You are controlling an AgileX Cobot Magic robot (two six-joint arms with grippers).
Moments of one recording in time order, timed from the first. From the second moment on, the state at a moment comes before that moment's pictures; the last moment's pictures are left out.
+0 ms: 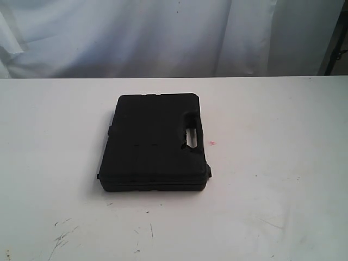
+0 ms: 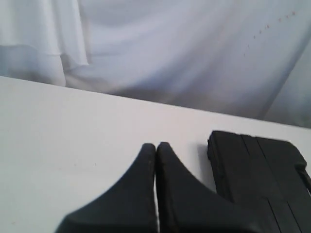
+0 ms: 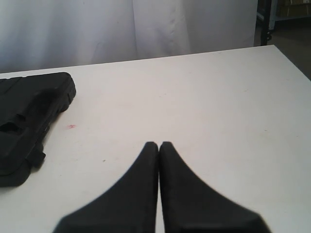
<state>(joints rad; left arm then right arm) -0.20 0.32 -0.56 0.33 0.63 -0.47 0.00 0.02 0.00 0.07 0.34 0.03</state>
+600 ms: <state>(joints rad) 0.02 0.08 -0.28 0.19 0.43 -0.39 0.00 0.02 0.00 0.07 0.34 0.03</state>
